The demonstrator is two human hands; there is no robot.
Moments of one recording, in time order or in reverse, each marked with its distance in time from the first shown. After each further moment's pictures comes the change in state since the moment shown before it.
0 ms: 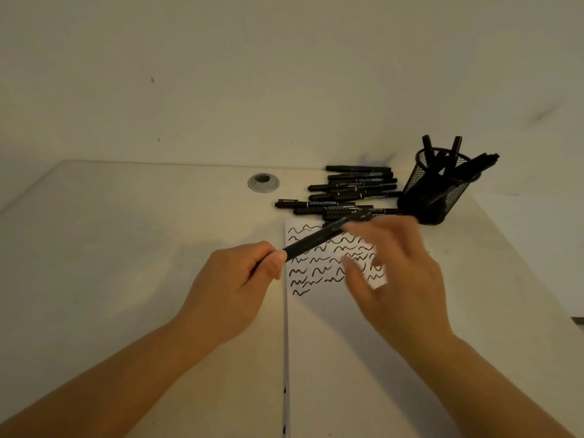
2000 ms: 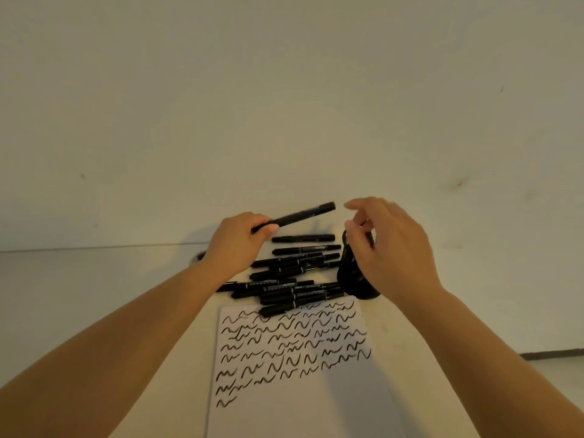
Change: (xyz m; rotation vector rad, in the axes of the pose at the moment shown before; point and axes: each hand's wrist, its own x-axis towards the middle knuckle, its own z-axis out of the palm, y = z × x) left_hand 0.209 0.010 0.047 0.187 0.004 0.008; right_hand 0.121 0.102 -0.053 -0.146 -0.023 0.095
